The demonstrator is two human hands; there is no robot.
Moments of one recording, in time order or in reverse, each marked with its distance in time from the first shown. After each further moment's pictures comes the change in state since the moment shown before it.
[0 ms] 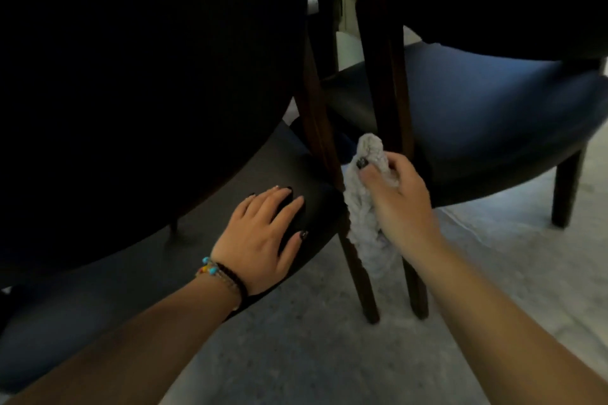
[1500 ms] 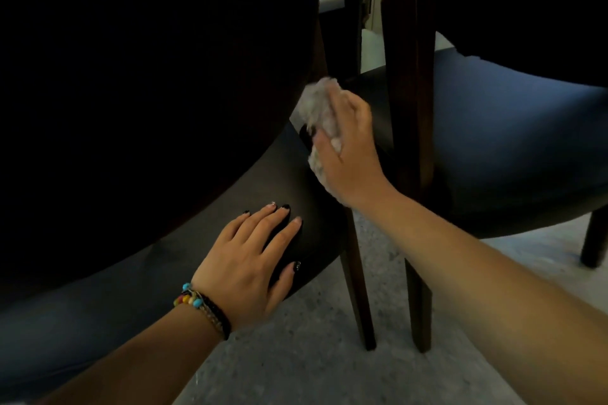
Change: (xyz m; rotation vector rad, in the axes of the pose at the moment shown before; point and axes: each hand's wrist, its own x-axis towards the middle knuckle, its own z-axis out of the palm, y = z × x) left_hand -0.001 0.008 0.001 0.110 -0.041 -0.032; right_hand 0.099 -0.017 0.057 -0.131 -0.161 -0.601
